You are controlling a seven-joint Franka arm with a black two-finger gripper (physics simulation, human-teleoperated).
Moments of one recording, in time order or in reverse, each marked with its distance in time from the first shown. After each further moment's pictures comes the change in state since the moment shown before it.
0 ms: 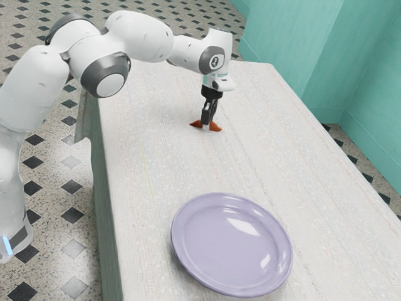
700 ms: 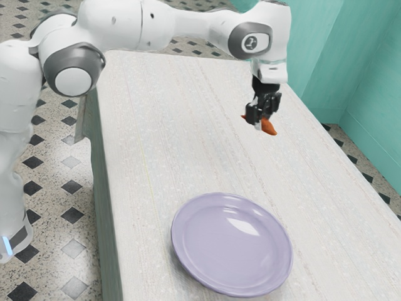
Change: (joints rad) arm -0.389 -0.185 -0.082 0.184 0.136 -0.129 -0.043
